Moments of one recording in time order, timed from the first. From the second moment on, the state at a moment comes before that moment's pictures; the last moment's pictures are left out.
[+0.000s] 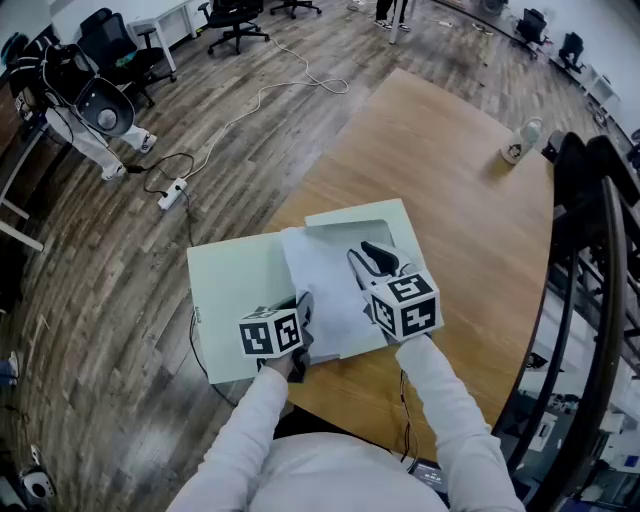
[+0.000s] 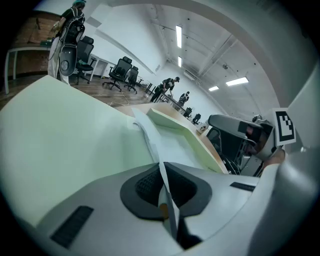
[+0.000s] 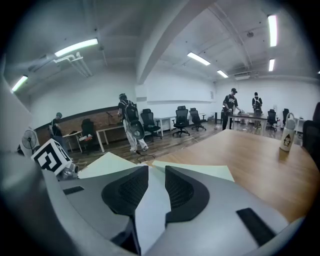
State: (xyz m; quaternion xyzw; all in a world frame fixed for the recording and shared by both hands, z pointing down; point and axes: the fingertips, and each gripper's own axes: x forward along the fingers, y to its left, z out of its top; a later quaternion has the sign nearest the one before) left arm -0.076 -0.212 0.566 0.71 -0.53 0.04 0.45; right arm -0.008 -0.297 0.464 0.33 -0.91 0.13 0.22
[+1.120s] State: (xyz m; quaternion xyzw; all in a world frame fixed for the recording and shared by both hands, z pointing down) left arm -0.004 -0.227 0.557 0.74 -0.51 0.07 0.43; right arm 0.074 -0.217 0.444 0.38 -0.89 0.19 0.16
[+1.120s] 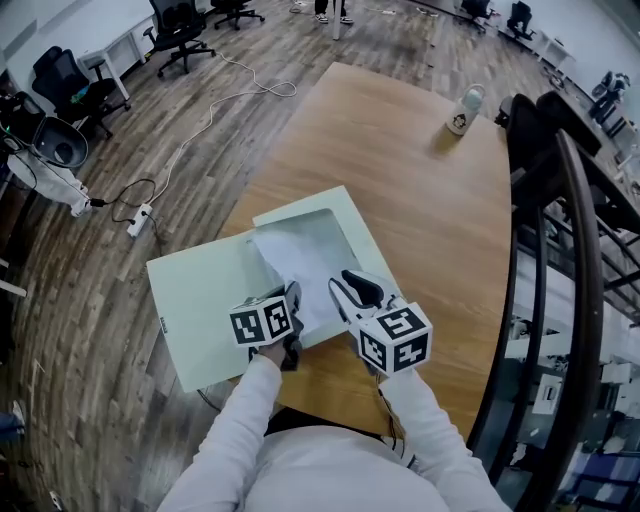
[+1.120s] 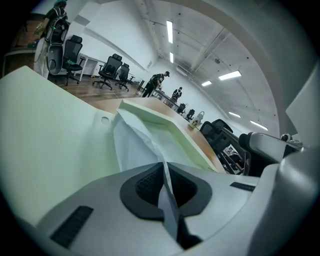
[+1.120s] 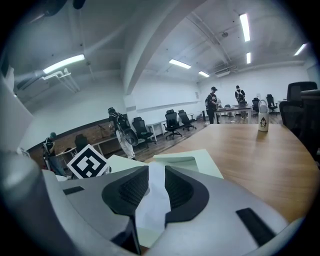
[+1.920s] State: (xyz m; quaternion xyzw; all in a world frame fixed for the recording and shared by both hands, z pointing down) left arm 0.031 -0.235 0.562 0.76 -0.48 0.12 0.41; right arm 0.102 -0.211 0.444 0.40 -0.88 0.19 0.16
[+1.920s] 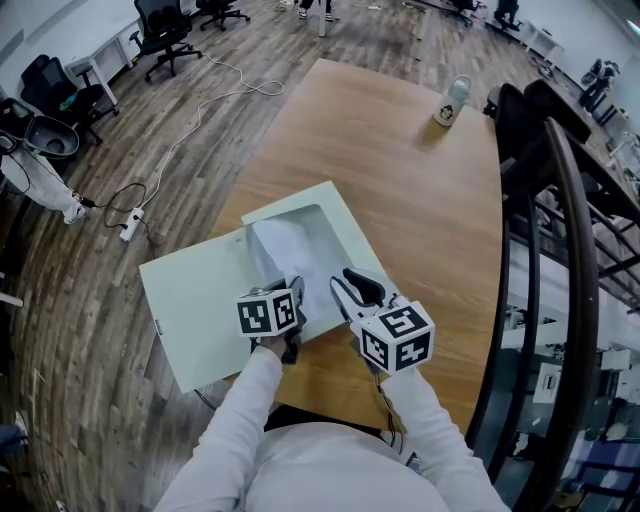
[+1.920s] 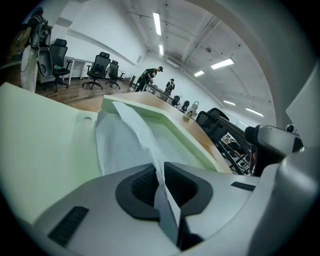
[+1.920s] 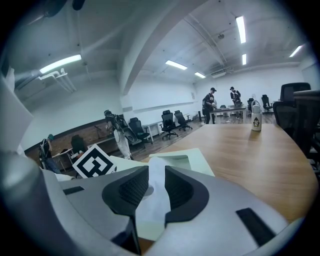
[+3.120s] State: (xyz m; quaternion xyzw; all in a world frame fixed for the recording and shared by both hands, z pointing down) left arm -0.017 -0.205 0.475 0.80 -0.55 0.12 0.22; right arm 0.089 -0.187 0.427 0.39 -0.89 0.17 0.13
